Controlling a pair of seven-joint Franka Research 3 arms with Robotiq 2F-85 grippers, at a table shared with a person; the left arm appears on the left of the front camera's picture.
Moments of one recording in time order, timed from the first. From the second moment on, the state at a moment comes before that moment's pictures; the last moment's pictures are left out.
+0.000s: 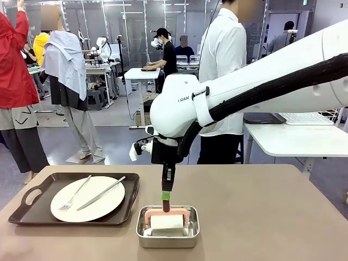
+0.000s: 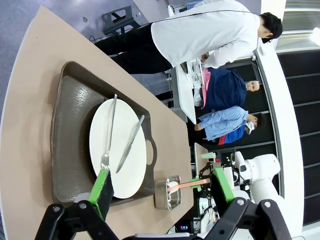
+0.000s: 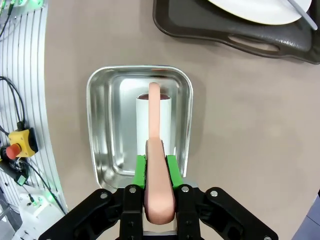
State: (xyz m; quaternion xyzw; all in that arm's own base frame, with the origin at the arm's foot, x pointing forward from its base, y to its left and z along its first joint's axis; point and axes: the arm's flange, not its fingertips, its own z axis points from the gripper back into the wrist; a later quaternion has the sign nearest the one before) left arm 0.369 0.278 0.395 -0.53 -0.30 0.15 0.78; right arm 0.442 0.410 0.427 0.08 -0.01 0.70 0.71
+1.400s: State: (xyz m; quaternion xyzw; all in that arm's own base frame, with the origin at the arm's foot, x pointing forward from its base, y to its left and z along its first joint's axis) left arm 0.370 0.278 0.395 -0.53 -0.30 0.15 0.78; right arm 0.469 0.405 0.421 0.06 -0.02 0.69 0.72
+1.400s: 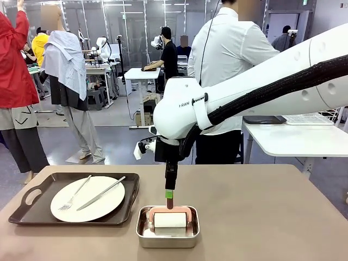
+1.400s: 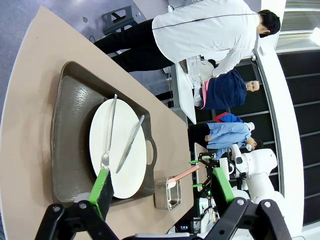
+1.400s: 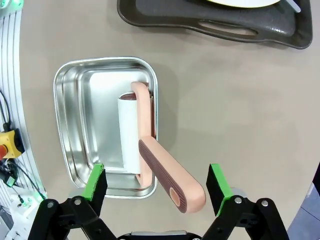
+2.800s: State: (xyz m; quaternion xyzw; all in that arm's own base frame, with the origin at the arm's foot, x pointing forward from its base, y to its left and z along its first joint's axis) left arm 0.369 0.279 0.395 -0.53 -0.30 0.15 0.78; right arm 0.510 0.367 0.439 0.13 -0.03 0.61 0.78
